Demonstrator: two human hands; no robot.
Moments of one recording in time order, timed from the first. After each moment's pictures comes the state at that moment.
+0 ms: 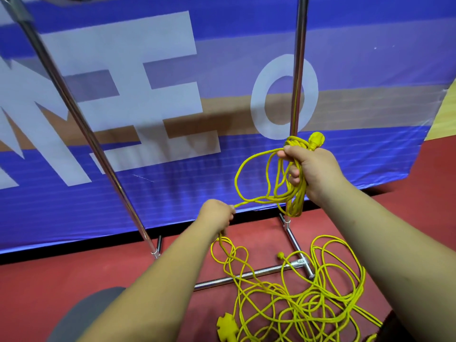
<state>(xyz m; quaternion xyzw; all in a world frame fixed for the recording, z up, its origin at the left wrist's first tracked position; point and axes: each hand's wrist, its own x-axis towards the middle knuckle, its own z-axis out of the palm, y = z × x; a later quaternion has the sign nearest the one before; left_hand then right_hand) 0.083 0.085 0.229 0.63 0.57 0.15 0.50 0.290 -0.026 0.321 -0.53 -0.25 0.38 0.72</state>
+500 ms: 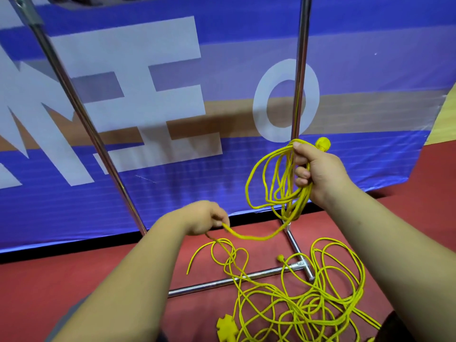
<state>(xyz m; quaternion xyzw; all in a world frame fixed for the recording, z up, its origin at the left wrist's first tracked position) 0.030 0.114 0.257 0.91 0.33 -0.09 0.23 0.294 -0.033 0.327 -0.48 -0.20 0.41 0.75</state>
